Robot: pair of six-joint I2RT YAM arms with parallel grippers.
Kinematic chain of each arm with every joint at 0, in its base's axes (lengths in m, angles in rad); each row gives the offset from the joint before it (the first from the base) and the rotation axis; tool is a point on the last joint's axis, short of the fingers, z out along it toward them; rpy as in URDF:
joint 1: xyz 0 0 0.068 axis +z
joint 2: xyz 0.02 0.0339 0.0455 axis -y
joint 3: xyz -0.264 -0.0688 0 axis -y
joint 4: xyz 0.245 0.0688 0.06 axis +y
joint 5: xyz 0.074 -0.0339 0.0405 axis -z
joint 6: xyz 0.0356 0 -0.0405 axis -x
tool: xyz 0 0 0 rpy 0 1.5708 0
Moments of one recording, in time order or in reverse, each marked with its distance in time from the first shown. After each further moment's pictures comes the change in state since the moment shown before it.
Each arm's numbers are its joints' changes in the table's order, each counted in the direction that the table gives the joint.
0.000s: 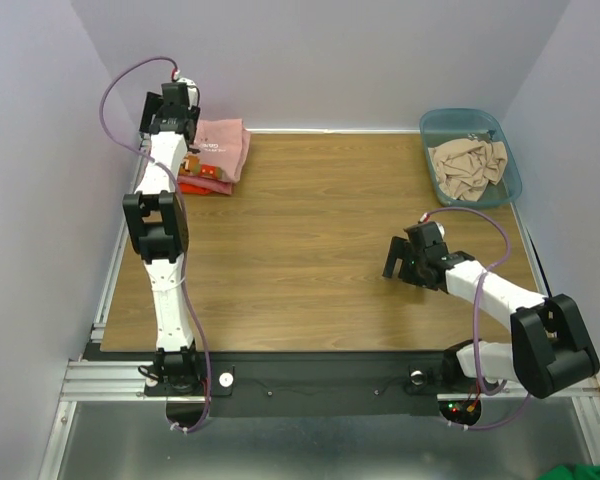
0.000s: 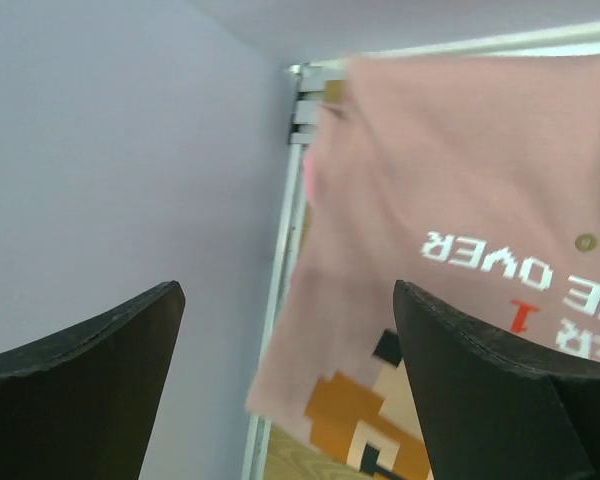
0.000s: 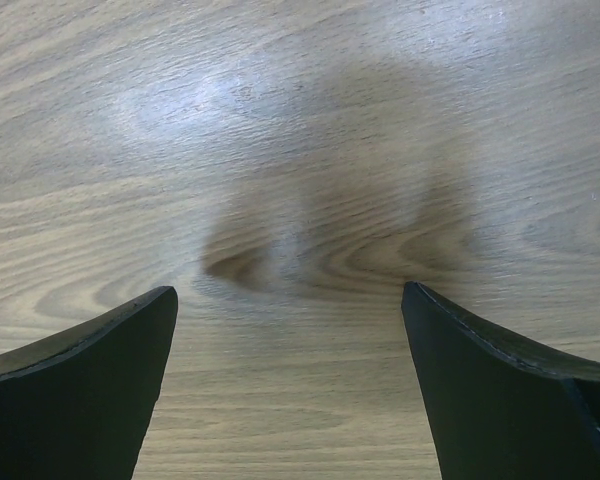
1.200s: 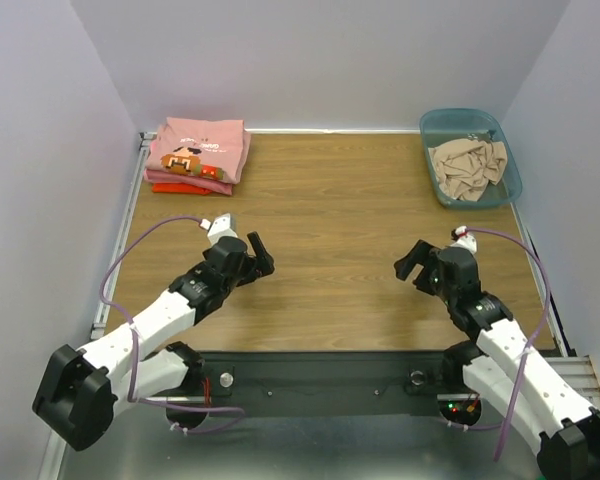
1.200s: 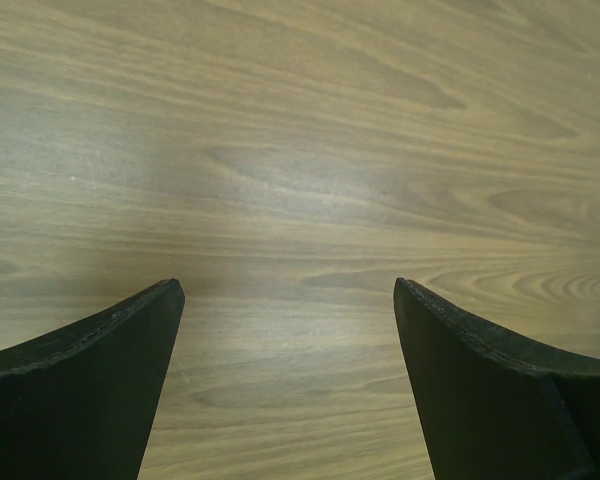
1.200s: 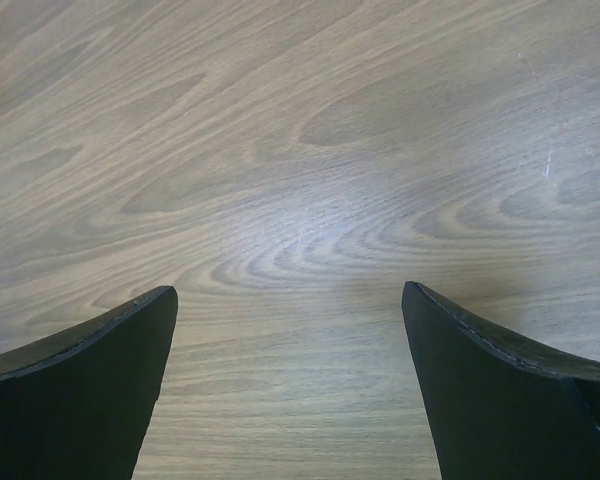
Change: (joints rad) left arm -0.636 1.366 -1.744 -0.234 0.170 1.162; right arm 0.000 0.588 -0.190 0.000 0.027 -0.104
